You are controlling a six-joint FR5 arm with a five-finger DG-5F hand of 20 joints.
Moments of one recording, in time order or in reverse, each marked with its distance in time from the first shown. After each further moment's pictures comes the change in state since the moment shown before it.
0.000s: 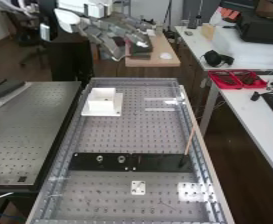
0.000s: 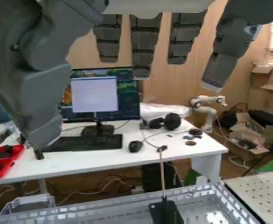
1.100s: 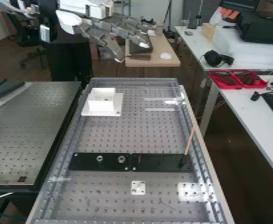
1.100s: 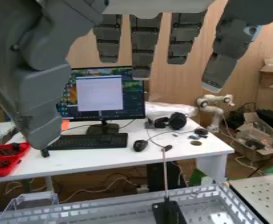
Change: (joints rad) arm -0.036 -0.009 0.009 0.001 -0.069 -0.010
